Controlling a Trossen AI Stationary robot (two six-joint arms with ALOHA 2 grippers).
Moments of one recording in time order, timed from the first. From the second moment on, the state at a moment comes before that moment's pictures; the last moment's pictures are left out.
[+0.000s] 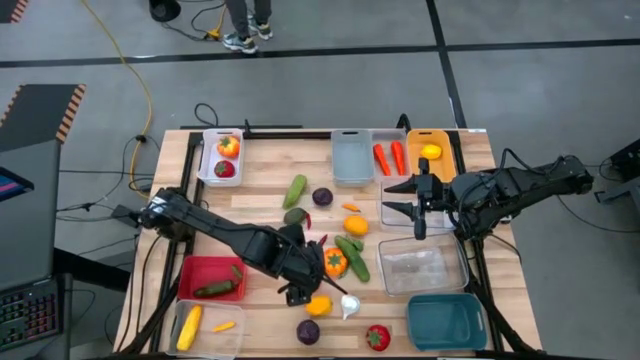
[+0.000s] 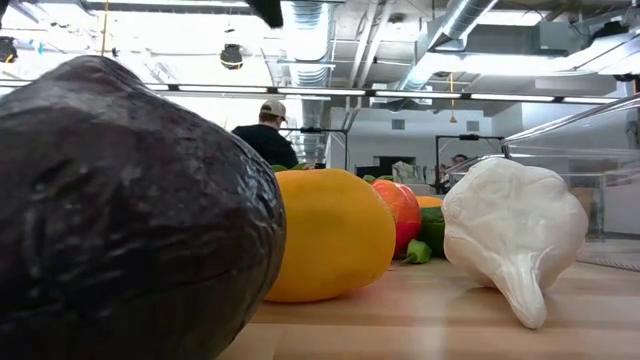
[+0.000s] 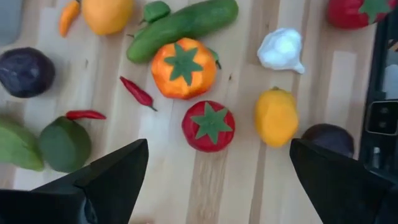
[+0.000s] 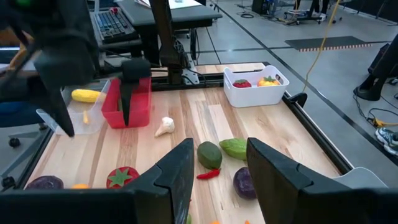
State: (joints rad) left arm -0.40 1.92 1.90 -1.20 -0.21 -0.53; right arm 0.29 0.89 1.01 -0.44 0.44 0.12
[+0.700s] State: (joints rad) left arm -0.39 1.92 1.44 -0.70 -0.24 -0.55; right arm 0.29 0.89 1.01 -0.44 0.44 0.12
